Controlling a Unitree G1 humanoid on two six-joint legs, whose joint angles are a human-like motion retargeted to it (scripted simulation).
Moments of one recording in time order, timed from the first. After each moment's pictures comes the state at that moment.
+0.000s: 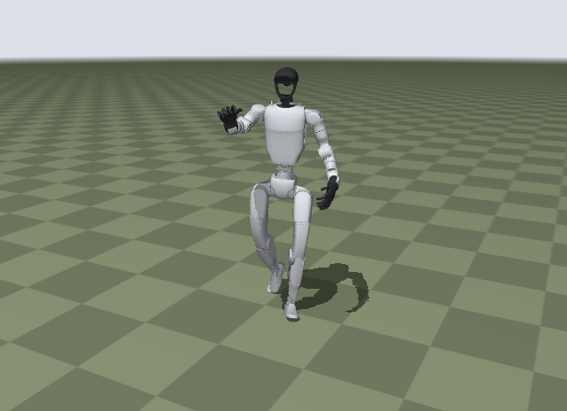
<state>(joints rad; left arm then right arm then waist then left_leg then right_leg) 0.02 0.38 0.03 0.78 -0.20 -0.37 -0.37 -1.29 -0.41 0.10 1.21 -0.74 -0.42 -0.56 -0.02 0.08 -0.10 -0.29 0.09 0.26 0.27 -0.39 -0.05 0.04 0.05 -0.29 0.48 0.19 0.03</state>
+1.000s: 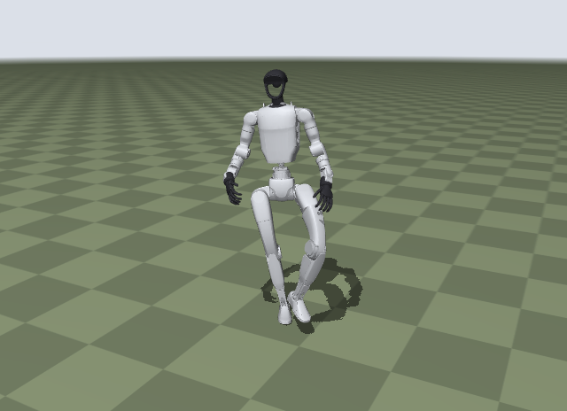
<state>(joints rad) 0.06 0.29 0.16 1.18 0.72 -0.56 0.19 -0.01 -0.35 0.10 0.77 -0.03 -0.30 0.44 -0.20 0.04 -0.01 -0.66 0.32 0.50 1.10 0.00 0.17 -0.02 0.20 0.03 0.09 0.00 -0.24</state>
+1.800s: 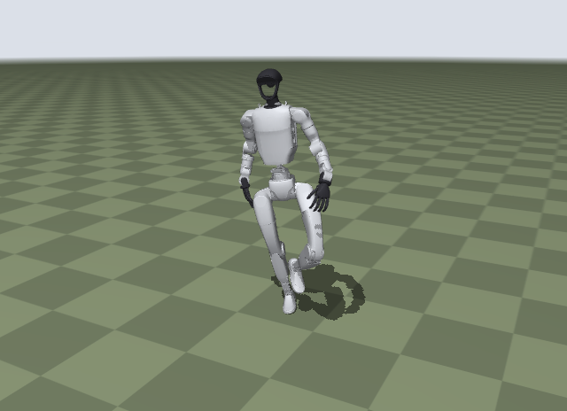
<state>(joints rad) 0.07 0.40 0.12 0.77 0.60 -0.28 -0.41 0.52 -0.27 0.03 0.89 -0.38 -0.08 0.46 -0.19 -0.02 -0.14 -0.66 0.22 0.48 1.59 -0.21 0.03 0.00 0.08 0.07 0.12 -0.16 -0.05</state>
